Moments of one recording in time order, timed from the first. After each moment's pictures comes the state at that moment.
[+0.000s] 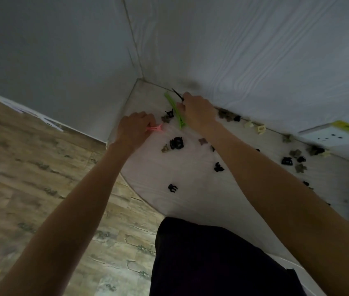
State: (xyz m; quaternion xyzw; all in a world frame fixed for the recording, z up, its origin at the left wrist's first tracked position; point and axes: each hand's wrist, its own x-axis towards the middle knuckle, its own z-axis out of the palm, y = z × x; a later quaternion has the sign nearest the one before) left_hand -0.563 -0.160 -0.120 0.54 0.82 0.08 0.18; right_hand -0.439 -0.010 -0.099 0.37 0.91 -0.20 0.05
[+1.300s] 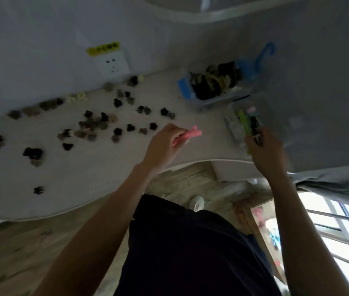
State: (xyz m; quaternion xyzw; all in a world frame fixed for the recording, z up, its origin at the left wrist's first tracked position) left_hand -0.092 -0.141 -0.074 0.76 0.52 0.22 0.33; right_hand 0.153 -0.182 -0.033 0.80 0.50 -0.25 -0.25
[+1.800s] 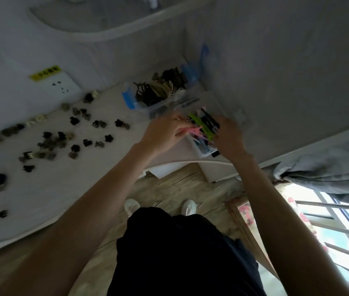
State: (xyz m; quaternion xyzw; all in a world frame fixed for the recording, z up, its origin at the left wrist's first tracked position) left_hand 0.058 -0.109 -0.035 0.89 0.41 0.09 0.20; right_hand 0.248 -0.152 -0.066 0.76 0.58 -0.27 -0.10
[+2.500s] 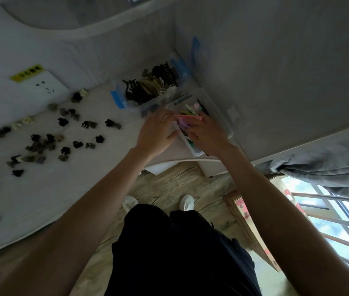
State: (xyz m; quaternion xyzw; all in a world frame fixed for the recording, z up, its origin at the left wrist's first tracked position) left_hand 0.061 -0.104 -0.079 0.86 0.46 0.13 0.17; right_hand 0.233 -0.140 -0.064 0.58 0.79 -0.18 -0.02
